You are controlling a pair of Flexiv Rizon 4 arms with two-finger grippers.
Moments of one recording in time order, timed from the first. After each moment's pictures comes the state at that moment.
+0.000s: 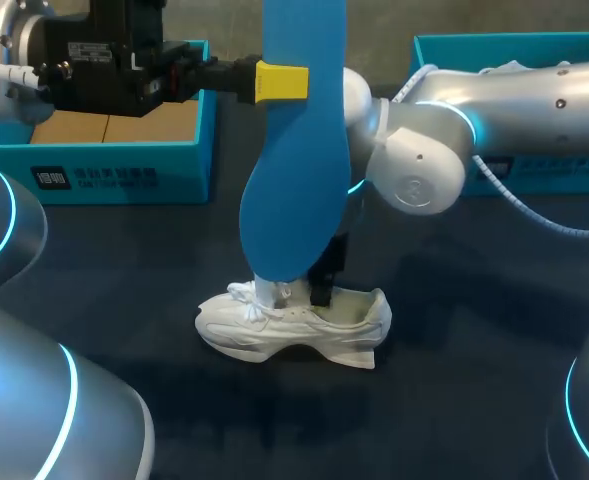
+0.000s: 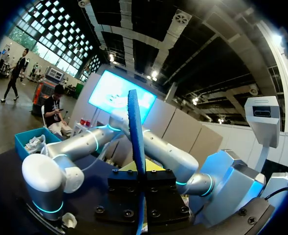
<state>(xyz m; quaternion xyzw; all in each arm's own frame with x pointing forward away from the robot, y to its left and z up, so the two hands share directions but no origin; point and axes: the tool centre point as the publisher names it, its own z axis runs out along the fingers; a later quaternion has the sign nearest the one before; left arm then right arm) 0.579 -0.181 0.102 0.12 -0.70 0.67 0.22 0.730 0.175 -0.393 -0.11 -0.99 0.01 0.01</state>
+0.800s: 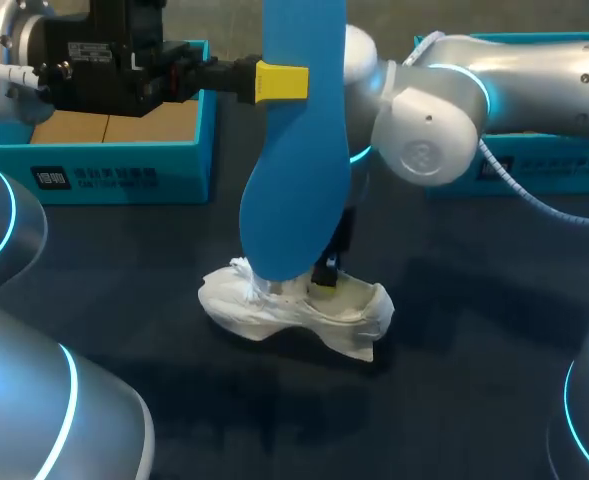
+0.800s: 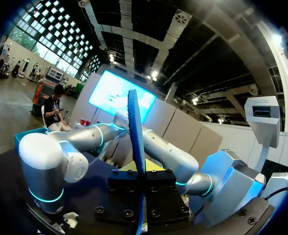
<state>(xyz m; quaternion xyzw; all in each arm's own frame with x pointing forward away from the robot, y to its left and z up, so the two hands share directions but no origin) 0.579 -0.181 0.102 0.12 -0.70 0.67 0.22 0.717 0.170 -0.339 -0.15 -0.99 0.01 0.03</state>
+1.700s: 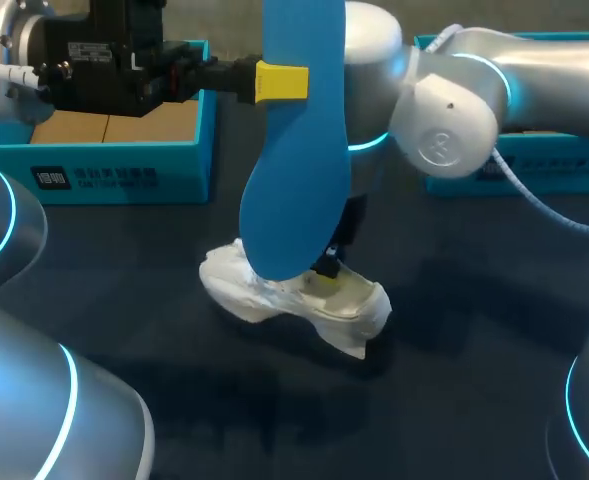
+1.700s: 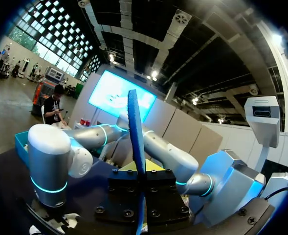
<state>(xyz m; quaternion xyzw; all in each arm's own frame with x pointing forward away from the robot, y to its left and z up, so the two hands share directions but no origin) 0.579 -0.181 0.102 0.12 -0.70 0.67 0.22 0.716 0.167 -0.324 -0.24 -0.97 -0.02 0.03</state>
